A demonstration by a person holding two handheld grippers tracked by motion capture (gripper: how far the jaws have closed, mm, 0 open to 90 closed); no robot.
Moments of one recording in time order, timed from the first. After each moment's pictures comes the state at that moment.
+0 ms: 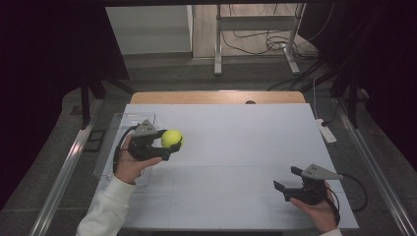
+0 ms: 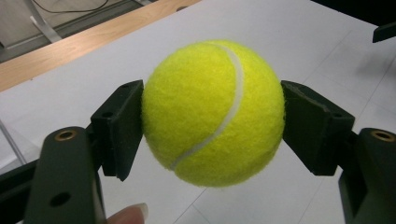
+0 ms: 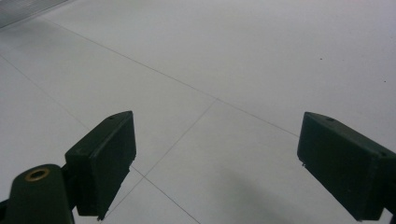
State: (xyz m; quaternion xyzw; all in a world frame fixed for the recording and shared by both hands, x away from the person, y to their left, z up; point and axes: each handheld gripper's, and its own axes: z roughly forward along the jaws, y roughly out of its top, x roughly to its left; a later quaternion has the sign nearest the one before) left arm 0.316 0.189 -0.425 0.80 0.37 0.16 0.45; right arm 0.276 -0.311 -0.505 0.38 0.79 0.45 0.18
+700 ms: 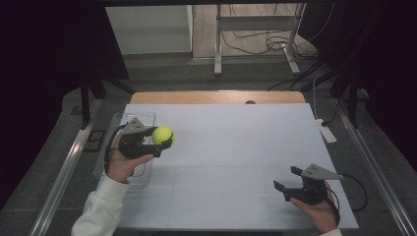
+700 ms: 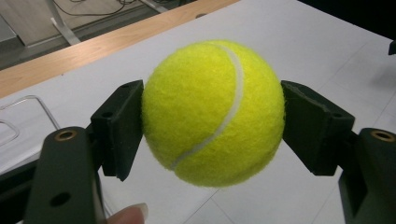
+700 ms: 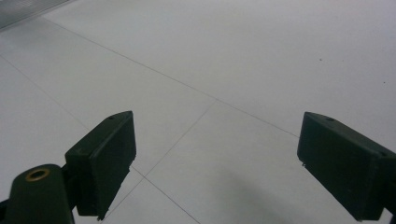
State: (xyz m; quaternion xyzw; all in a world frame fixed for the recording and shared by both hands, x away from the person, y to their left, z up) left arm 0.315 0.211 -0.423 0.78 0.39 0.17 0.46; right arm 0.275 -0.311 -0.504 0.38 0.79 0.45 0.19
